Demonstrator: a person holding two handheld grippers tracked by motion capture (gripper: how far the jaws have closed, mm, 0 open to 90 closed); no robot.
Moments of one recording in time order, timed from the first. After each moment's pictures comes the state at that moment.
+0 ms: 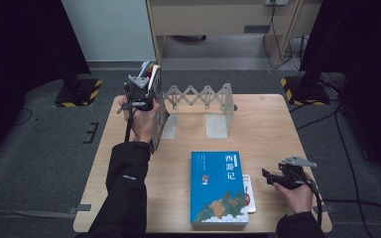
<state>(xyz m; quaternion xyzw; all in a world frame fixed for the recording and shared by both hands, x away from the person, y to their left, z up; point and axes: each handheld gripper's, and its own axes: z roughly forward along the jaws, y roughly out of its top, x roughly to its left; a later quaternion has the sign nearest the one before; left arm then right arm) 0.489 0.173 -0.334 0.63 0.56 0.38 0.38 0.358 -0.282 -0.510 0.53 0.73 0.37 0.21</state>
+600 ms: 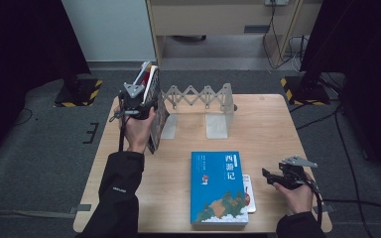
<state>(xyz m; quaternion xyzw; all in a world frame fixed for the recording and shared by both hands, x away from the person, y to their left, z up) 0.459 0.187 -0.338 0.64 0.53 0.34 0.45 0.357 -0.282 -0.508 0.53 0.73 0.37 0.21</state>
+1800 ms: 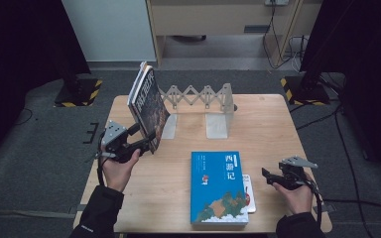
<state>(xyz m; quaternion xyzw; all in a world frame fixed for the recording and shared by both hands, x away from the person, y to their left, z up) 0.366 0.223 -0.385 0.67 0.44 0.25 0.55 0.354 -0.279 -0.505 0.53 0.73 0.38 0.22</state>
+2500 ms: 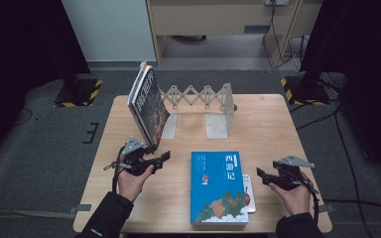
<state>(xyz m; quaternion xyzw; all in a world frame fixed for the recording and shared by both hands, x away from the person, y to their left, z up) 0.370 0.197 -0.454 0.72 0.45 0.15 0.50 0.351 -0.264 -0.495 0.51 0.73 0.40 0.21</state>
